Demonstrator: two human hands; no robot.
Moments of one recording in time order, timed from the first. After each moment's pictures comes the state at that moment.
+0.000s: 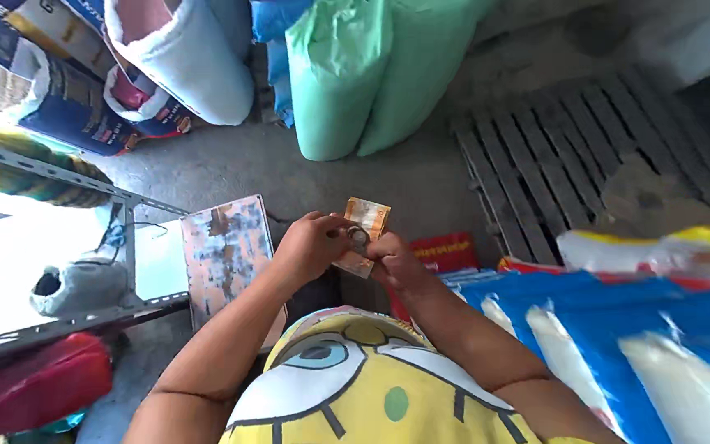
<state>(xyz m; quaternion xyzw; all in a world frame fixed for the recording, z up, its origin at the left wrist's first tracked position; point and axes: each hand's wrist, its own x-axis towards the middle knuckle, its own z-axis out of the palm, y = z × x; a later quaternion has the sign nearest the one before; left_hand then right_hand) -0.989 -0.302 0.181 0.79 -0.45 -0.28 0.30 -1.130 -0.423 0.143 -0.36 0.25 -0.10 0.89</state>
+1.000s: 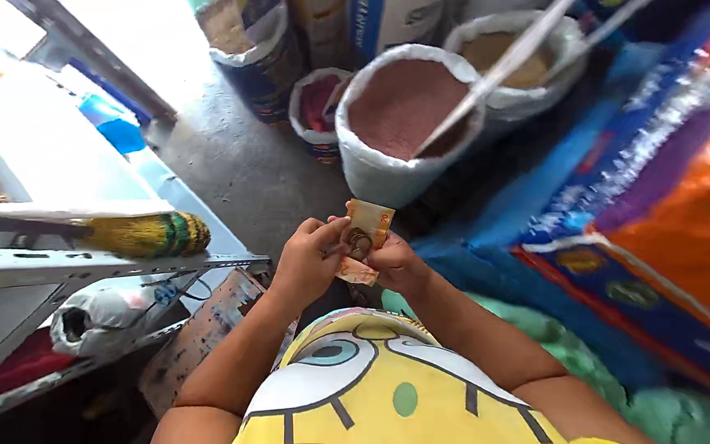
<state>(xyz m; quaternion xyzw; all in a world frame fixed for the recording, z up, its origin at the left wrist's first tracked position) -0.348 -0.329 0.179 0.88 0.01 -0.02 0.47 -0.301 -0.521 0.125 -0.36 -0.09 0.39 0.84</state>
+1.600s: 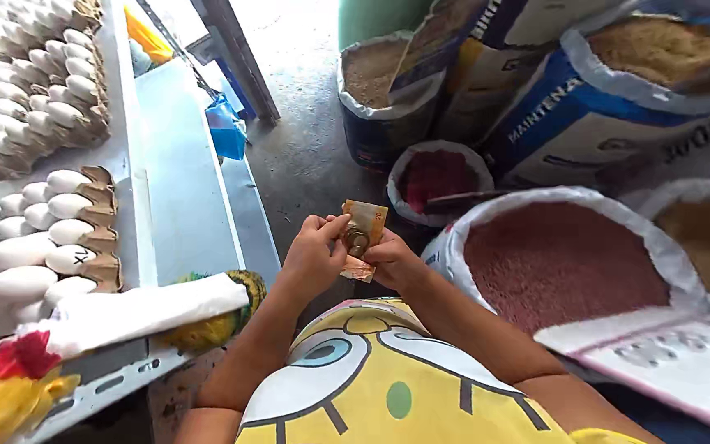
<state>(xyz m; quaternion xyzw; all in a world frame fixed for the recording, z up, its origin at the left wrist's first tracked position) -0.140 -0.113 0.168 0.88 0.24 0.03 0.41 -0.027 -0.253 0.108 -0.33 -0.13 0.57 0.74</state>
